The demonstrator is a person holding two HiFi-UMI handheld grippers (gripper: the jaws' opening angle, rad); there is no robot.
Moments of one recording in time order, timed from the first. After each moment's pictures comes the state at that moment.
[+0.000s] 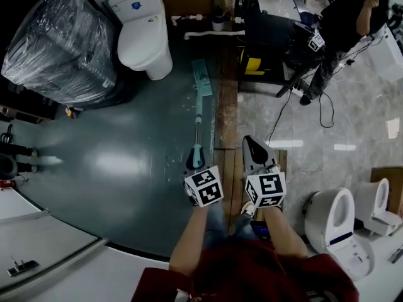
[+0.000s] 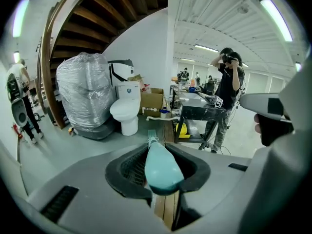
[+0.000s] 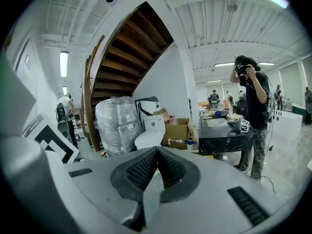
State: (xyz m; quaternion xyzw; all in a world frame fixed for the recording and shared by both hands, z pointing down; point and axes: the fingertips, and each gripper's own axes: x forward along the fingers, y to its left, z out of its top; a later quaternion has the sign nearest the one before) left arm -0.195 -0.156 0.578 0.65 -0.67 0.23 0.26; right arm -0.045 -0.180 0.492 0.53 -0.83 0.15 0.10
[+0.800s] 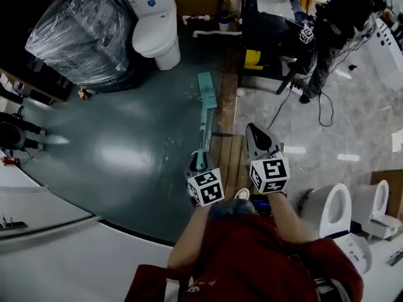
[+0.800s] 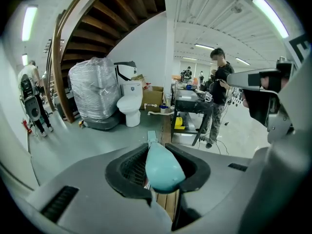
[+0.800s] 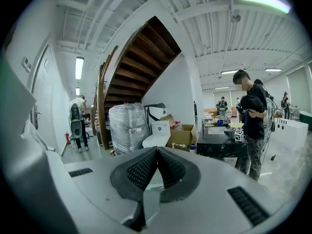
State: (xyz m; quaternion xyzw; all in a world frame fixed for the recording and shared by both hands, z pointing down) left arm -0.119 0.072 0.539 0.63 -0.69 0.24 0.26; right arm 0.032 -0.007 0.427 0.49 -0.86 0.10 0.09
